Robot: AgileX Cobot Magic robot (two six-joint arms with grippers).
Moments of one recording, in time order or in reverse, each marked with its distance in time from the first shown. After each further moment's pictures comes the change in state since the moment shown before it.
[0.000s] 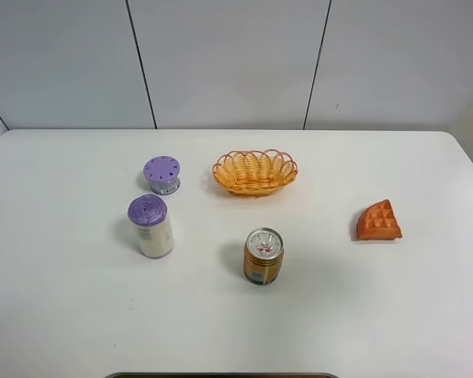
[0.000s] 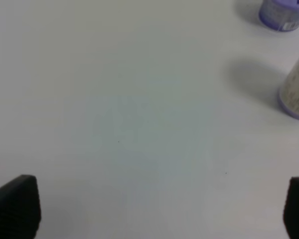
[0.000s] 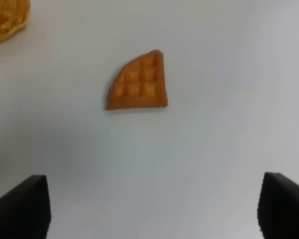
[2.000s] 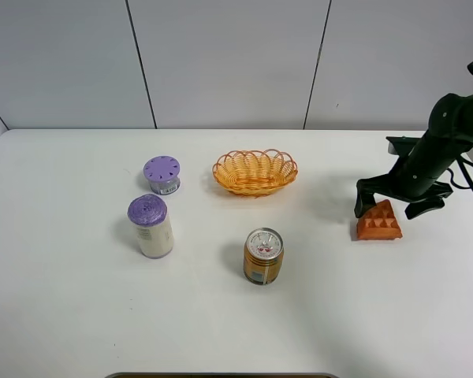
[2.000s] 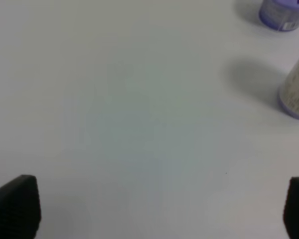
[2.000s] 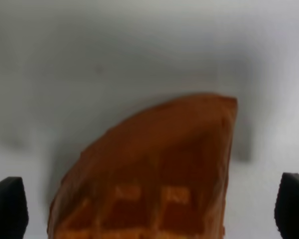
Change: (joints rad) left arm 0.000 0.000 0.000 0.000 0.000 0.000; right arm -0.105 1.232 -0.239 0.178 -0.426 -0.244
